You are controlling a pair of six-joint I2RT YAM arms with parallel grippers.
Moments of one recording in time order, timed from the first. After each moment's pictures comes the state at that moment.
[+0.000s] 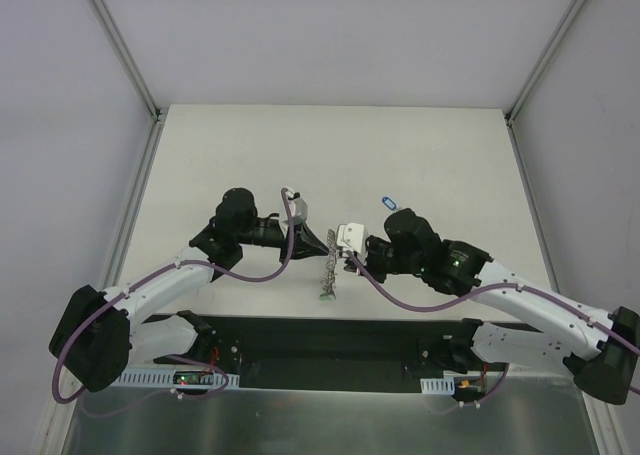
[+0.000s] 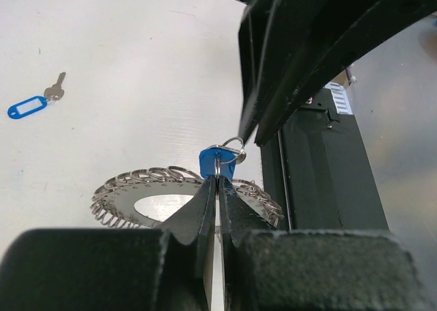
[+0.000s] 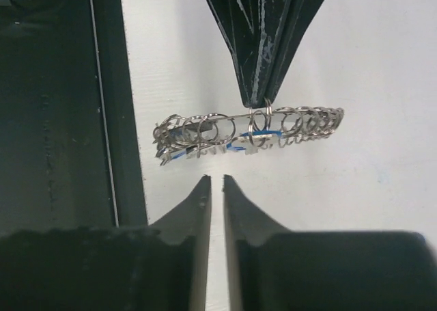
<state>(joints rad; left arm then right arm) -0.61 1.13 0.59 0.31 1.01 0.00 0.99 1.00 0.85 -0.48 -0.30 -0.40</state>
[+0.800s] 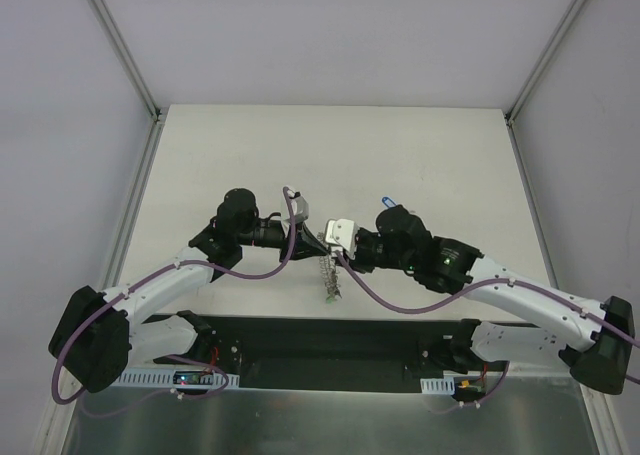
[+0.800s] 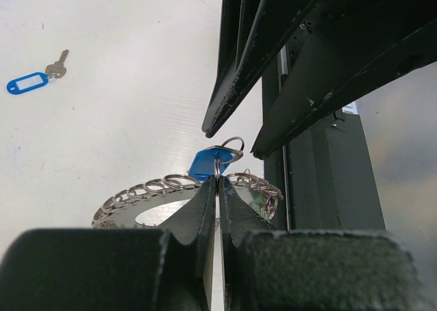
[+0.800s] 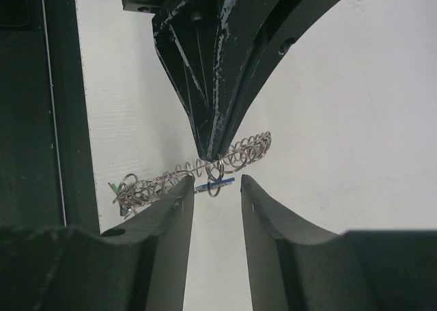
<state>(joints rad) -0.61 1.12 0.59 0.26 0.96 -0.02 1.04 1.04 0.88 -0.34 -0.18 -0.46</state>
